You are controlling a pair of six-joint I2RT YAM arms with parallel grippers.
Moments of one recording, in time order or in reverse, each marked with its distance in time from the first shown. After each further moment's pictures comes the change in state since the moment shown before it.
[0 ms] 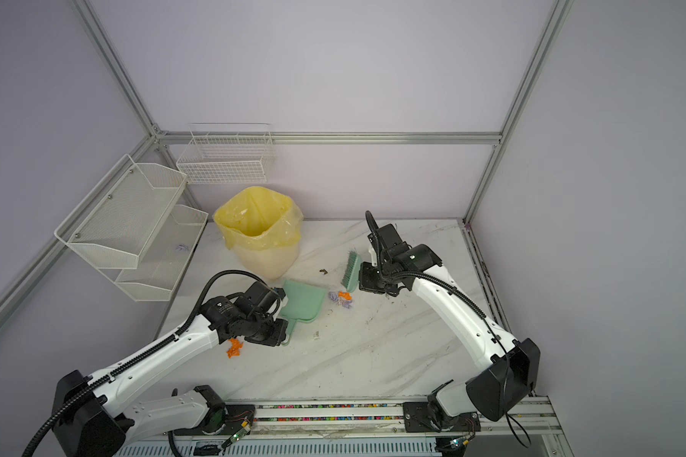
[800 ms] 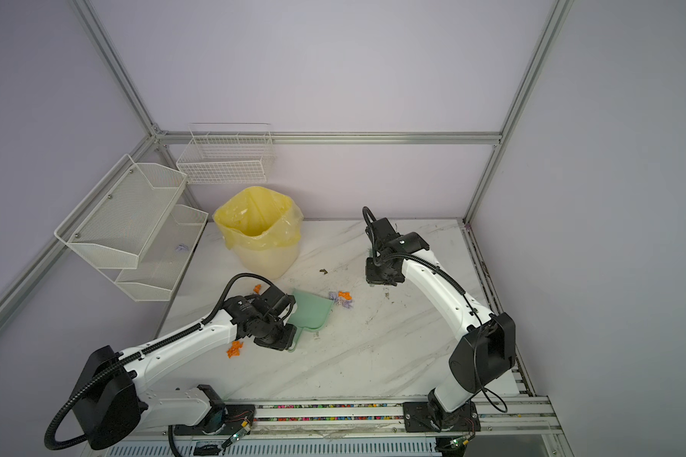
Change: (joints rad) left arm -0.041 0.123 -0.034 0.060 0.031 0.002; right arm -0.042 0.159 0.080 -0.060 0.228 -0.121
